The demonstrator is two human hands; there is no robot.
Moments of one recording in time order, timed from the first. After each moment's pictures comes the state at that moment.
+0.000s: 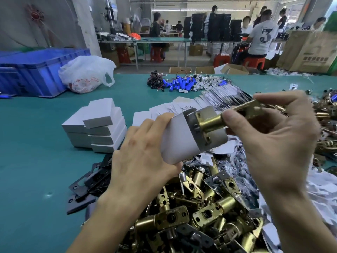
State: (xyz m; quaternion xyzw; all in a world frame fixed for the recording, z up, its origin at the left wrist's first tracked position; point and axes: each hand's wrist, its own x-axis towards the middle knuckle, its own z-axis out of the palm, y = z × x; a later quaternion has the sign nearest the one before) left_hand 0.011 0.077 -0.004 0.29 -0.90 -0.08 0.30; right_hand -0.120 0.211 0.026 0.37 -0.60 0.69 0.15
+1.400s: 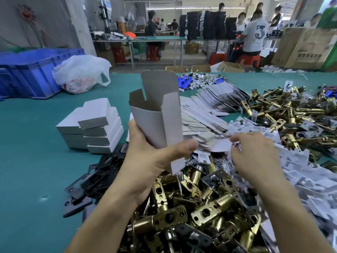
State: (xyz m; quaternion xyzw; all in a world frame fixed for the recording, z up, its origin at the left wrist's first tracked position) left_hand -0.005 0.072 -0.011 0.18 -0.64 -0.67 0.33; right_hand -0.181 0.209 -0.033 0.26 -0.95 0.18 0.04
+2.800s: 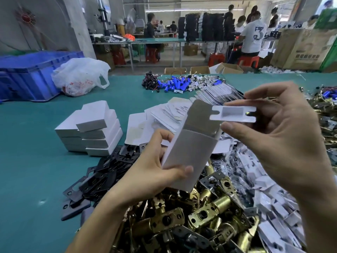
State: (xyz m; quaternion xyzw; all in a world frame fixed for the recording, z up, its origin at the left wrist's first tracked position) left_hand -0.004 0.059 -0.029 0.11 -0.77 -0.61 0.16; right_hand -0.134 0.236 0.044 0.45 -0.65 0.61 0.03
